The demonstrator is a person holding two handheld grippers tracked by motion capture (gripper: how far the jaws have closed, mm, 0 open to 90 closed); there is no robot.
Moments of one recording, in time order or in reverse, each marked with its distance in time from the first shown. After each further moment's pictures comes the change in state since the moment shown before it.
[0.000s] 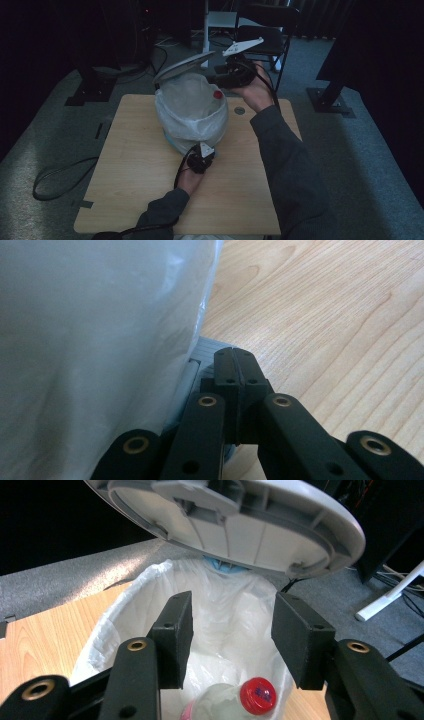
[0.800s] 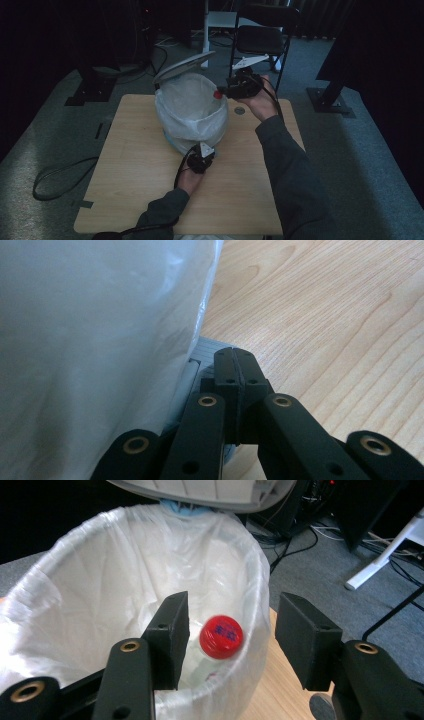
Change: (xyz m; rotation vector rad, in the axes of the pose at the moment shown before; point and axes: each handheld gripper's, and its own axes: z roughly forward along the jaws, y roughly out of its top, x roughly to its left) left arm 0.000 0.000 0.000 0.003 -0.003 0.000; right arm -0.025 -0.053 0.017 0.054 -0.060 0.071
